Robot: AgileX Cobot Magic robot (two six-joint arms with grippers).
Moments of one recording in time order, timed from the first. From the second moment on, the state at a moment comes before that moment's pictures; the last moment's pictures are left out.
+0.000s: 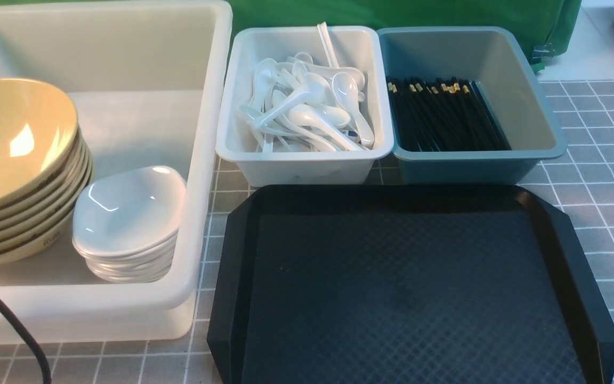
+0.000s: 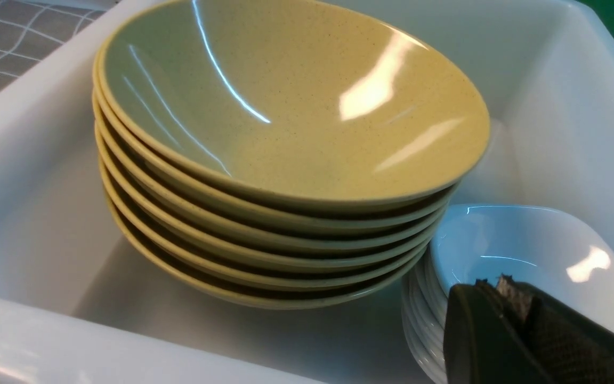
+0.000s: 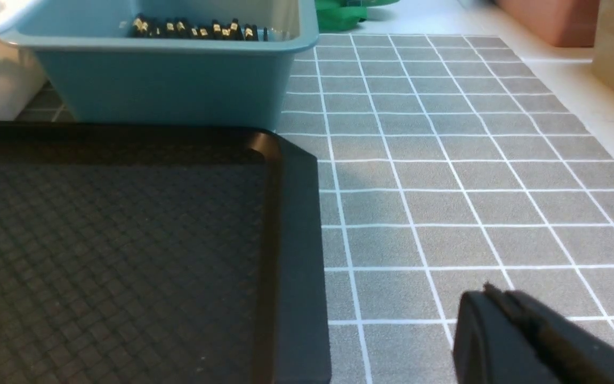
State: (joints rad) right arm -0.12 -0.01 0.03 0.03 0.33 -0.03; left arm 0.12 0.43 -0.33 0.11 0.31 -0.31
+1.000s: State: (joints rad) right arm -0.12 -0.01 0.03 0.03 0.33 -0.05; left arm 0.04 -0.01 0.02 0.09 0.33 -0.23
